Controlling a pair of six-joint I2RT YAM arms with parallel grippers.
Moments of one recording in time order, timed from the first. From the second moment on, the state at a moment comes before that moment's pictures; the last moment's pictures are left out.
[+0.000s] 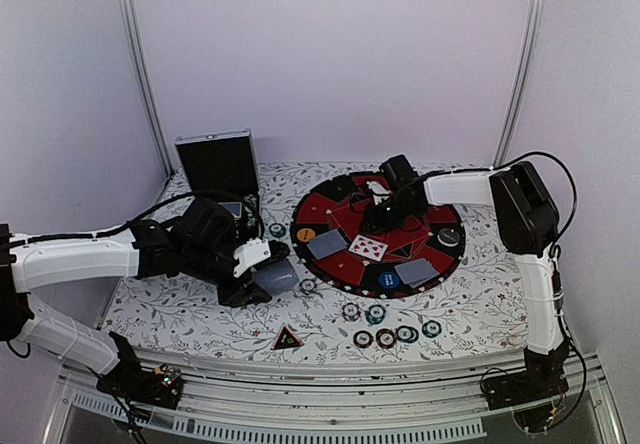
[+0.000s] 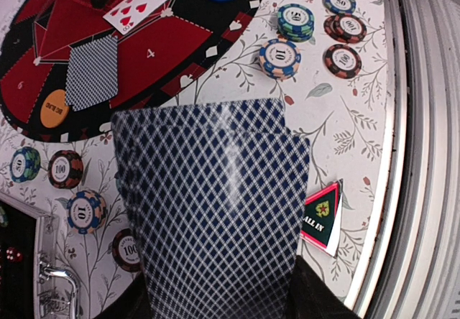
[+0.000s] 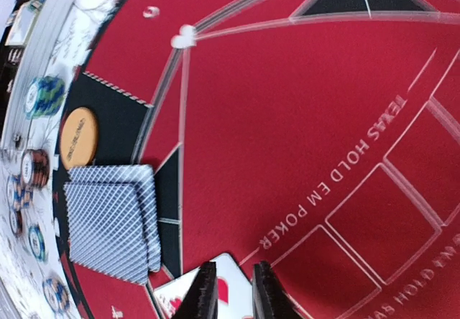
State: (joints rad) left arm -0.80 1.27 0.78 -0.41 0.24 0.42; right arm 0.54 2.26 1.65 -0.37 -0.30 0.23
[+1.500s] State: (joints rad) left arm -0.80 1.22 0.78 -0.40 0.24 0.41; right arm 0.94 1.95 1.32 0.07 -0.53 0.33
